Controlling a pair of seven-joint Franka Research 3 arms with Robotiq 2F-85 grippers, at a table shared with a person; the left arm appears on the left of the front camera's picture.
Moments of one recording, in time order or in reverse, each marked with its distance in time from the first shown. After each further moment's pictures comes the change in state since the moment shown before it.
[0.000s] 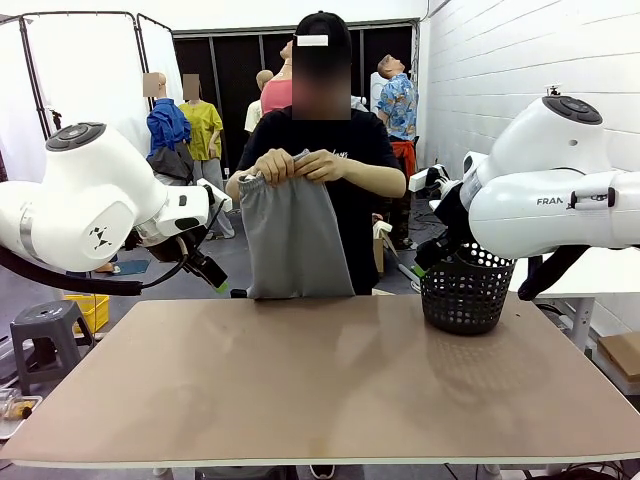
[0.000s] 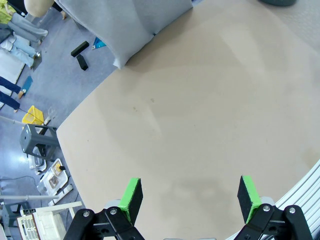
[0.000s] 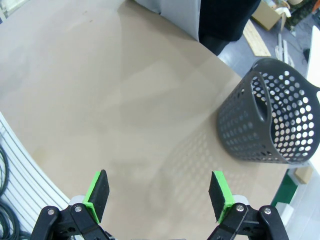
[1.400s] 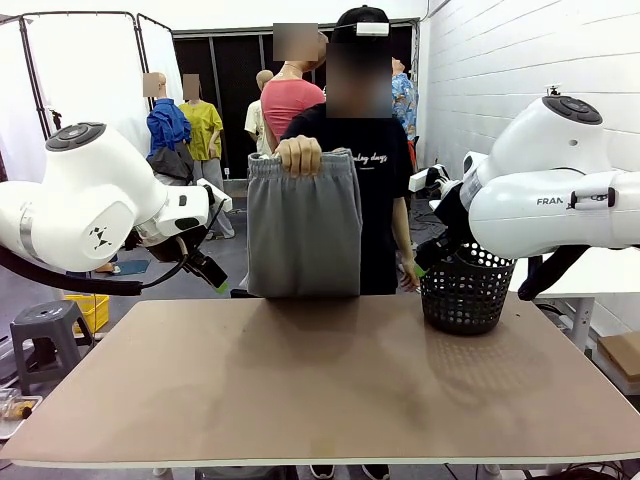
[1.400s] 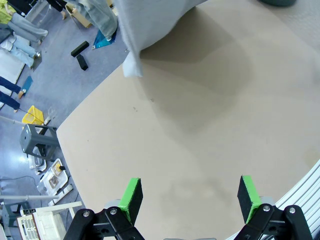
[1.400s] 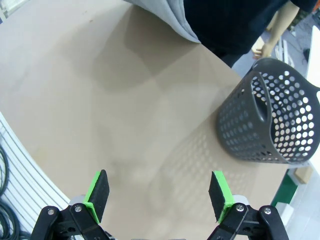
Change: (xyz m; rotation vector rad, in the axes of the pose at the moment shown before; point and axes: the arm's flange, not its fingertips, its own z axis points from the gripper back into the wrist) left arm 0.000 0.000 0.000 0.000 0.000 0.000; right arm 0.000 0.000 0.000 0.000 0.000 0.000
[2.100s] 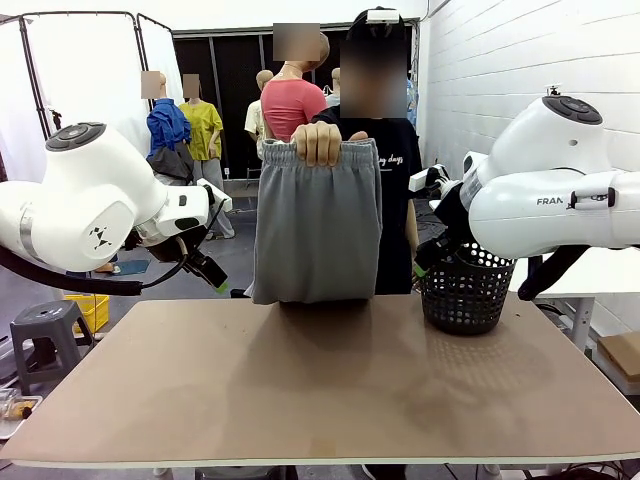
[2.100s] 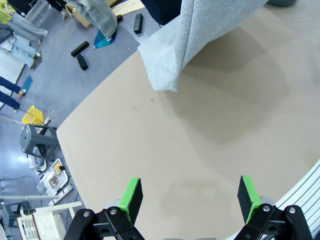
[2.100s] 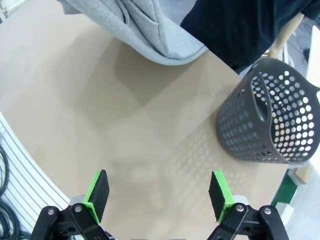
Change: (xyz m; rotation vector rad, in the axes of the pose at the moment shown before) left arm 0.000 0.000 0.000 0.000 0.000 0.000; right arm 0.000 0.000 0.000 0.000 0.000 0.000
